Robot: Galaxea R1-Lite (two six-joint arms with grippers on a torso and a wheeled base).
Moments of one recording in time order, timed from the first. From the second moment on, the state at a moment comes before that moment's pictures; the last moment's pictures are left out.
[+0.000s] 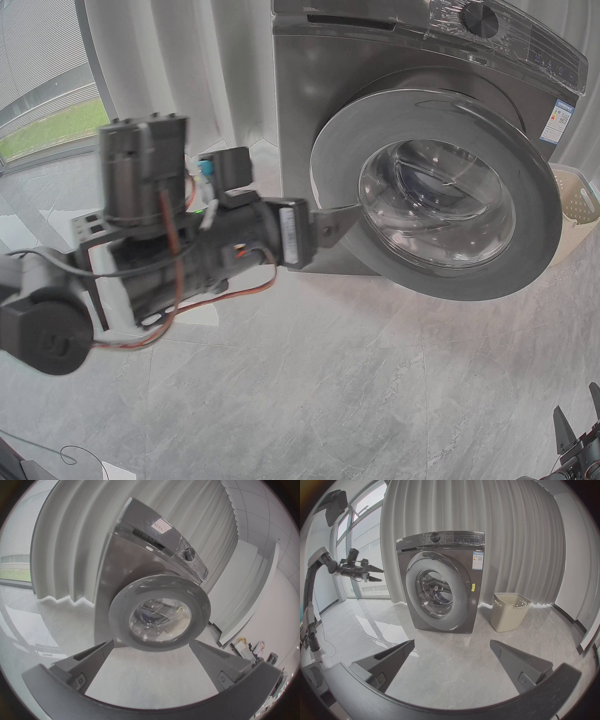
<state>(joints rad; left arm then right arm) -0.78 1.64 -1.07 -0.50 0.07 -0.22 -0.01 0.02 -0.02 0.00 0.02 -0.02</state>
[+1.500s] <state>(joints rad) 0.00 0.03 -0.02 0.00 -0.02 -0.01 -0.01 0.02 -0.02 0.00 0.02 -0.02</state>
